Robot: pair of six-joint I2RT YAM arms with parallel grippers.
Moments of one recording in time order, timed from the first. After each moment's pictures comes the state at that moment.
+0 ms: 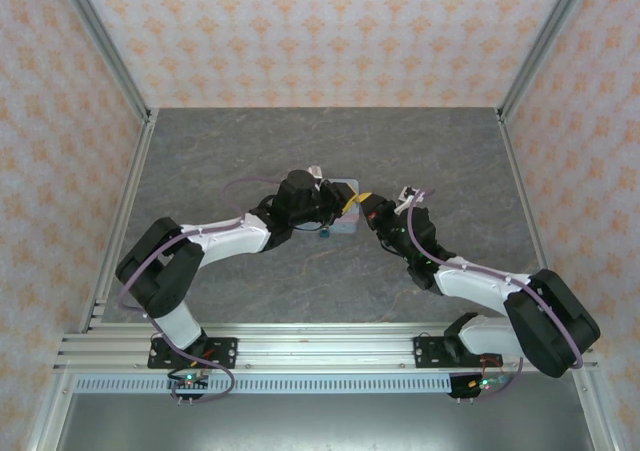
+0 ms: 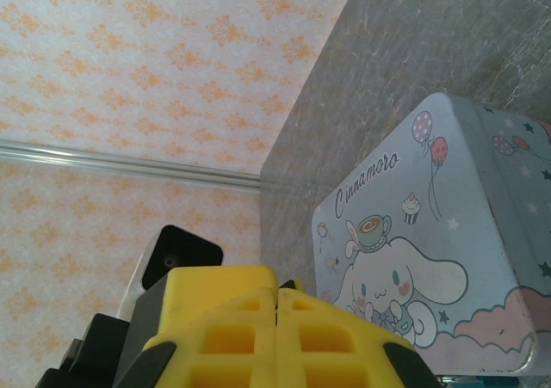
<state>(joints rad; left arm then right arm) -0.68 1.68 0.94 0.38 0.25 -1.52 0.61 1.24 0.40 0.67 0.03 1.32</state>
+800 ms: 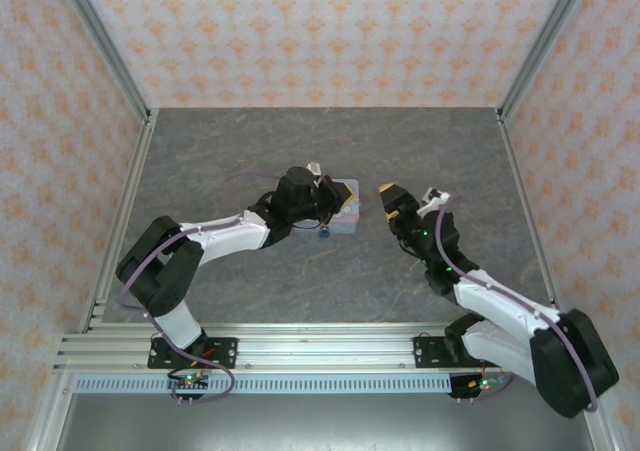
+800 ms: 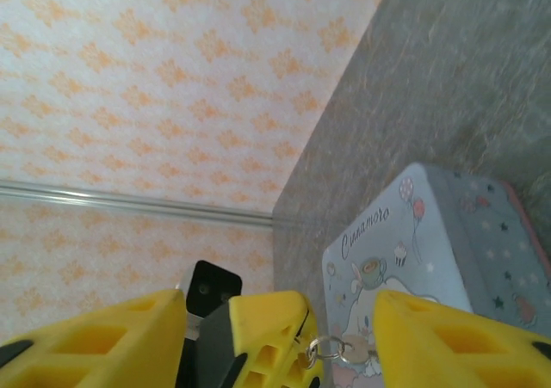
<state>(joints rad) -0.64 1.68 0.96 0.33 0.27 -1.41 0.48 0.98 0.34 0.51 0.00 1.32</state>
